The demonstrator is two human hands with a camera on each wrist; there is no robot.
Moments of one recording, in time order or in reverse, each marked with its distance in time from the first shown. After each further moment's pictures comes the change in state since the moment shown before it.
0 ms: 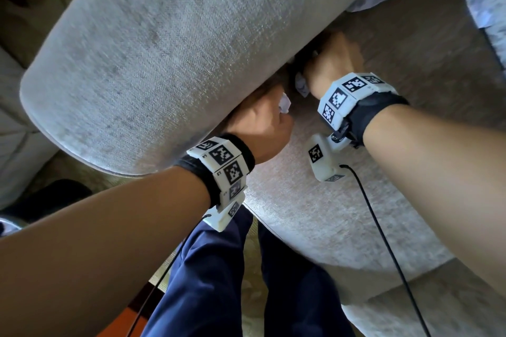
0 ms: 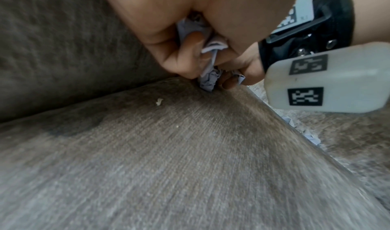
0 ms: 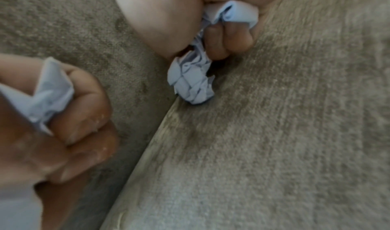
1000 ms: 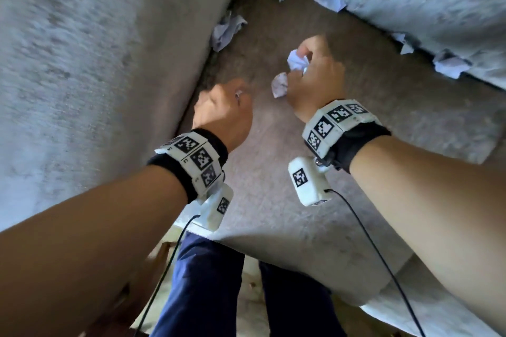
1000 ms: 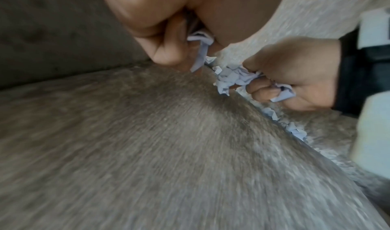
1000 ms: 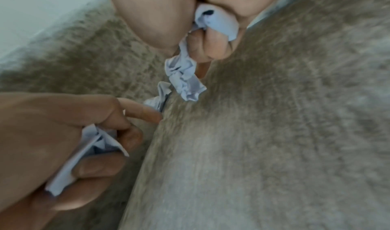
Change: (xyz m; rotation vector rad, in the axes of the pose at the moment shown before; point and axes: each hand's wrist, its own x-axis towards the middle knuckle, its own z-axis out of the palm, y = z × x) left_hand 0.067 0.125 0.034 0.120 -0.004 -0.066; right_hand -0.023 0.132 -0.071 0.566 0.355 0.147
